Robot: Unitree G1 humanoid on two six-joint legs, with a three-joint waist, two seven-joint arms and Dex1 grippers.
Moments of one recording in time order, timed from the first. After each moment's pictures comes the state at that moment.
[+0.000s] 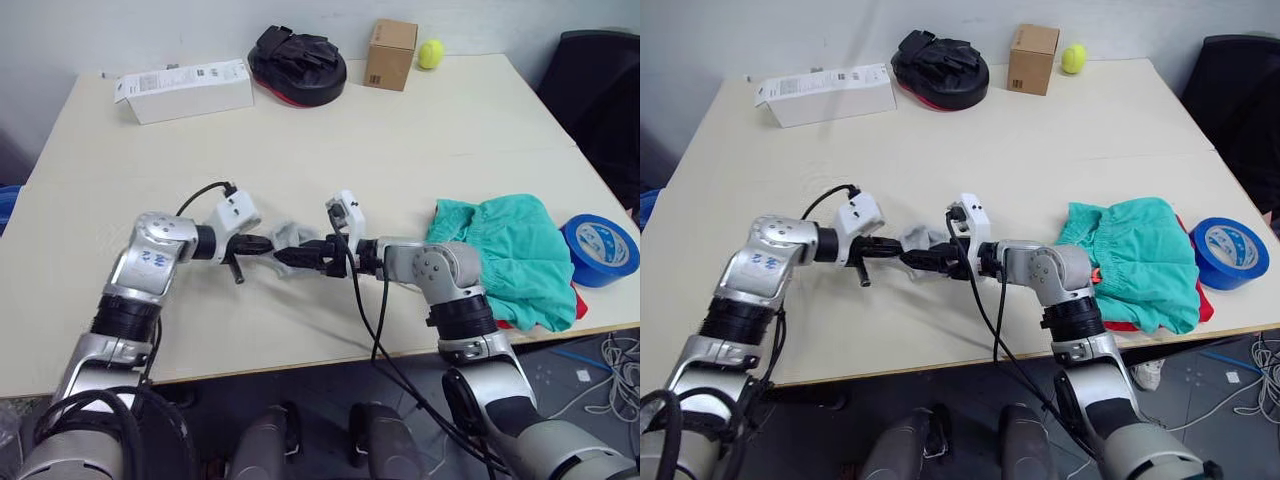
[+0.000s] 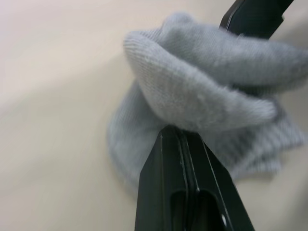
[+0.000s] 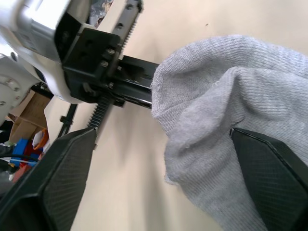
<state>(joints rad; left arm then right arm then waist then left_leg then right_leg) -0.69 0.62 -0.13 0.23 -0.03 0.50 -1.00 -0.79 -0.12 0.07 0.20 0.63 1.09 0.57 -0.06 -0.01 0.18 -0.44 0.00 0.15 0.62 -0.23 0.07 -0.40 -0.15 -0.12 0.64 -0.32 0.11</state>
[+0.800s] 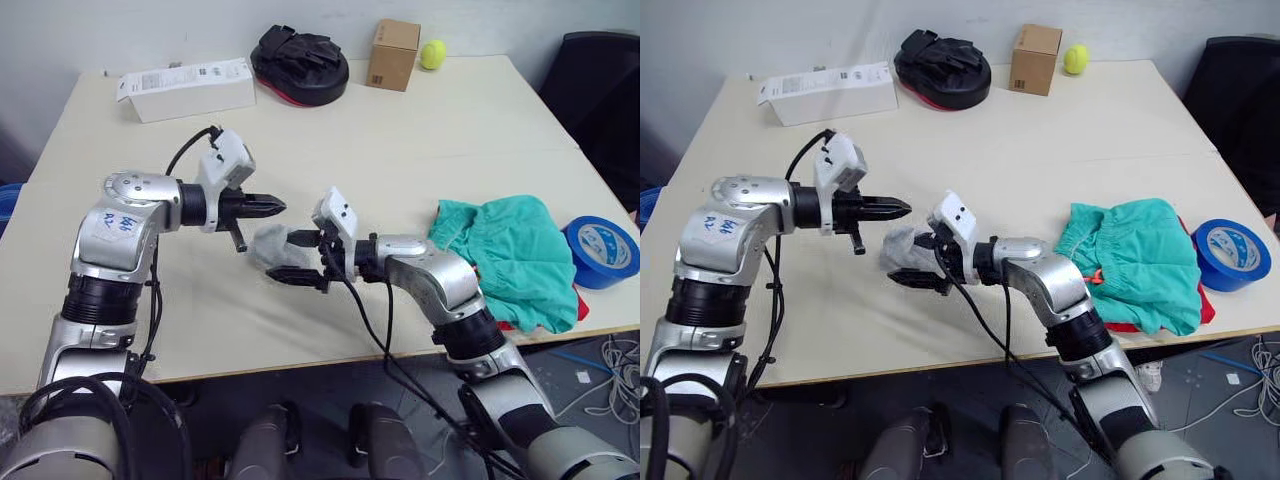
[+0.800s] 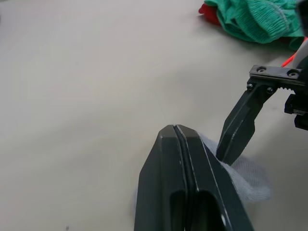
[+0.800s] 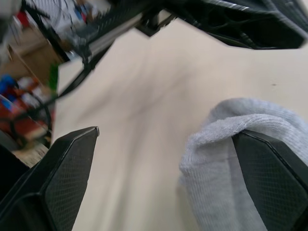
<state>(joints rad) -0.82 0.65 -0.09 0.06 -0.23 0.70 -1.03 -0.71 -0.24 0.30 0.02 0.39 0.68 0.84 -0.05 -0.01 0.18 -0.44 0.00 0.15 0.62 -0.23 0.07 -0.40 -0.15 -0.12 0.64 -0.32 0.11</state>
